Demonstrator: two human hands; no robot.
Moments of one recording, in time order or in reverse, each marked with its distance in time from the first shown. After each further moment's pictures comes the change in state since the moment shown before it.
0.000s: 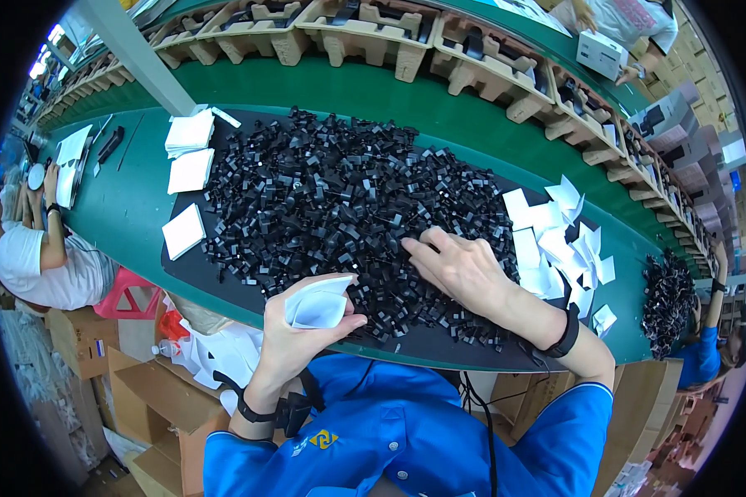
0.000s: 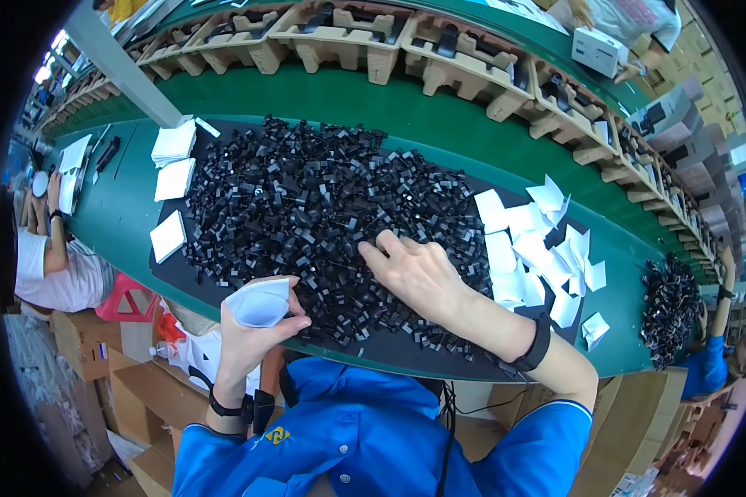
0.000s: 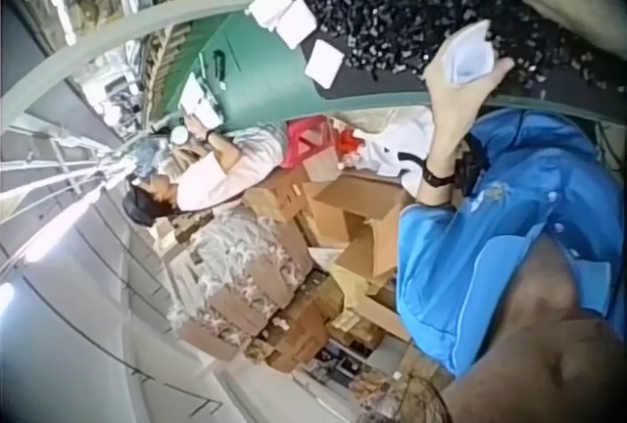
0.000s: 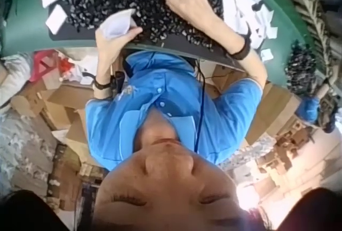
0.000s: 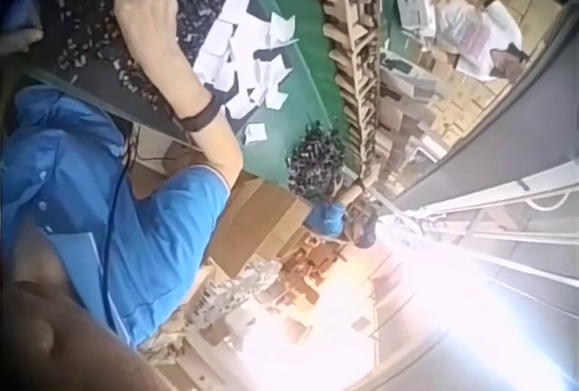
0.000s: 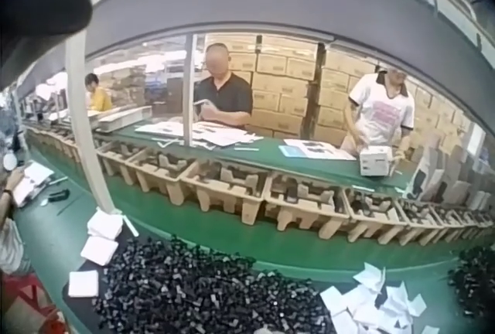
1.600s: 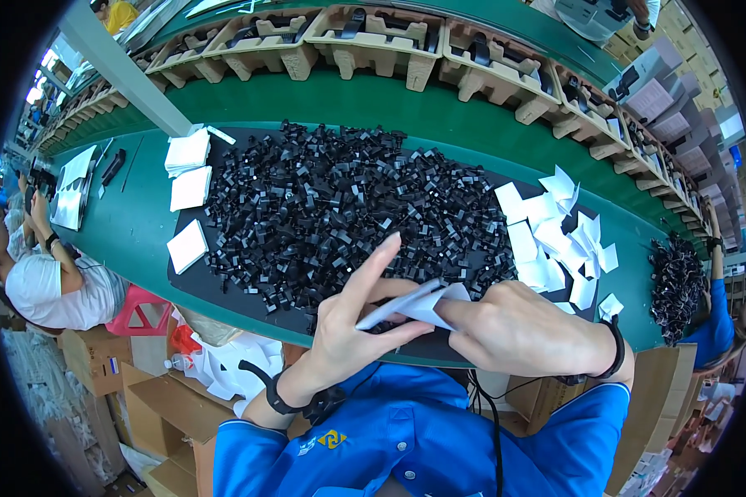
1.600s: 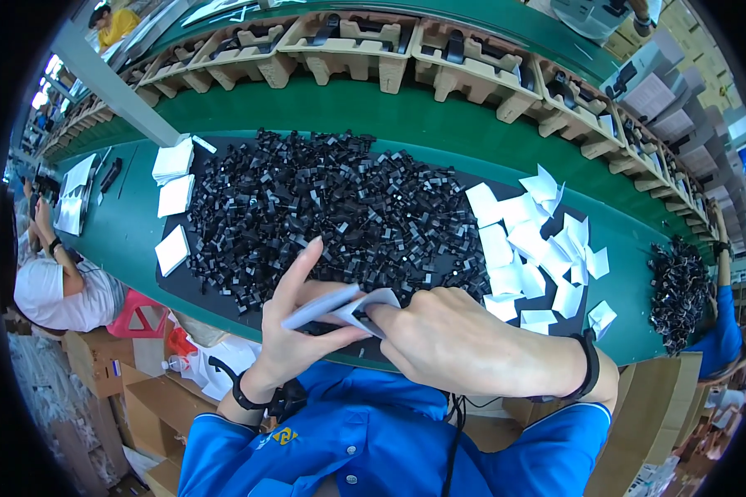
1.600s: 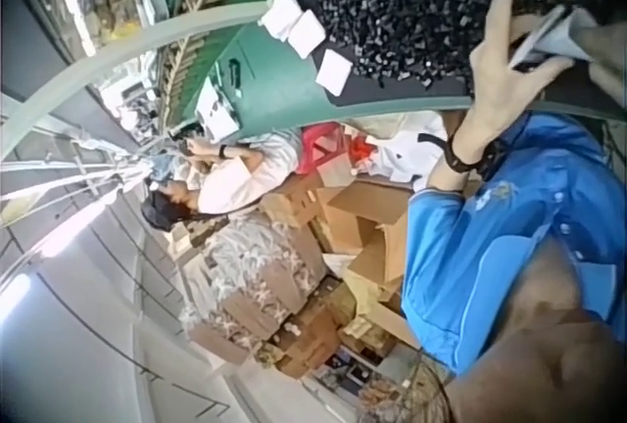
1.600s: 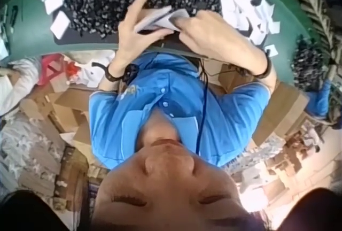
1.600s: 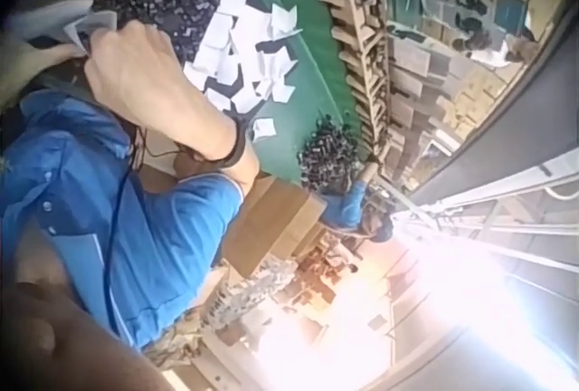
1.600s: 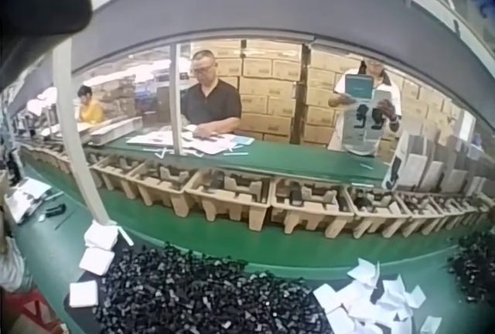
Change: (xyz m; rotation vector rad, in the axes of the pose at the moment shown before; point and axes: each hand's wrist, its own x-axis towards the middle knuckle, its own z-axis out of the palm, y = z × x) left_hand 0.022 0.000 0.054 0.143 -0.219 0.478; right_hand -0.021 -0.034 -0.094 0.351 -0.369 0.070
